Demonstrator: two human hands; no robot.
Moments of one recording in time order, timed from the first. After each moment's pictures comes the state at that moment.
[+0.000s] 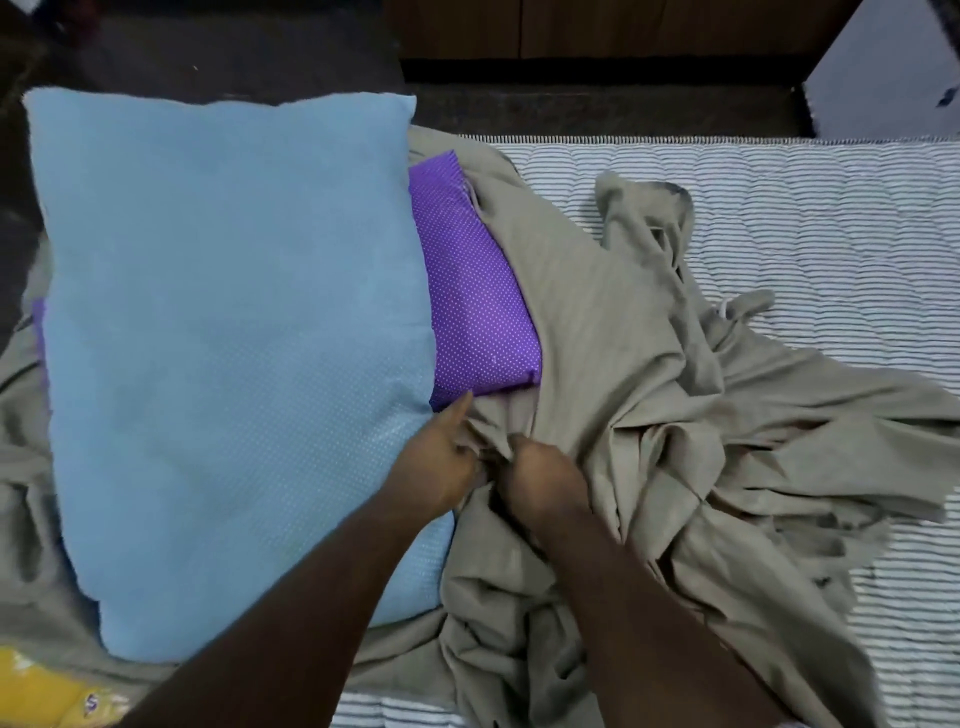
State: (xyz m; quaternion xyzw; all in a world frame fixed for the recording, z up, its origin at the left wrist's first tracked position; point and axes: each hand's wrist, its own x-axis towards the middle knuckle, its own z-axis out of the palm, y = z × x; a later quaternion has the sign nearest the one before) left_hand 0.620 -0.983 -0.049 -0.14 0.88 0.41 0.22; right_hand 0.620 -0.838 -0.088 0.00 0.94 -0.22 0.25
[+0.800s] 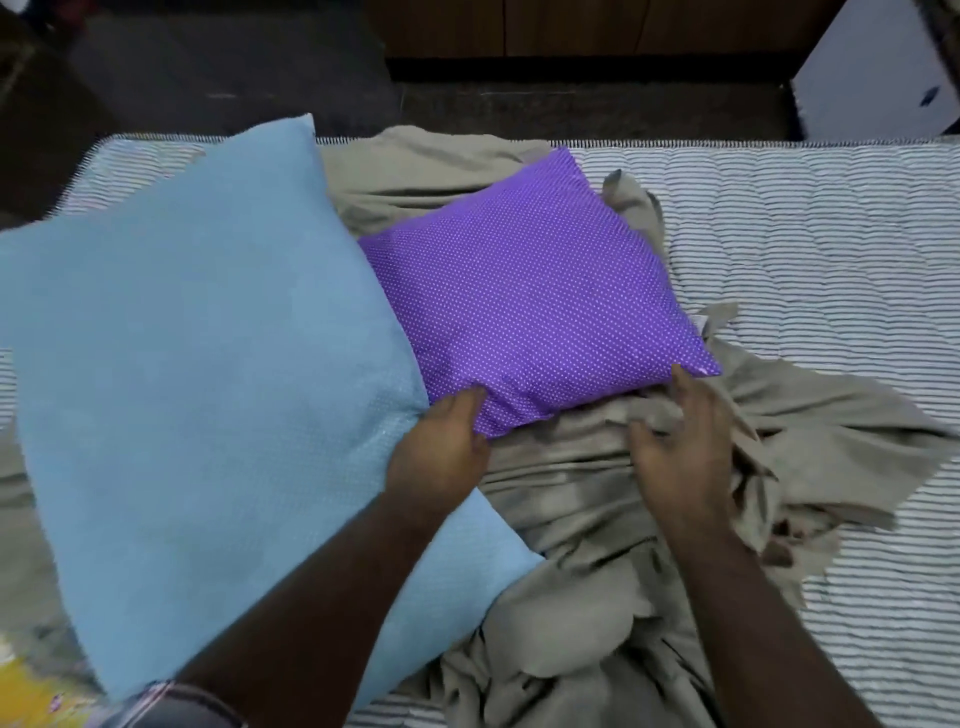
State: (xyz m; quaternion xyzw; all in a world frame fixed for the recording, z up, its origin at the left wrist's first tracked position) left_hand 0.601 -0.926 -0.051 -0.04 0.95 0.26 0.14; right_hand 0.598 -0.682 -0.053 0.16 0.89 -0.42 -0.08
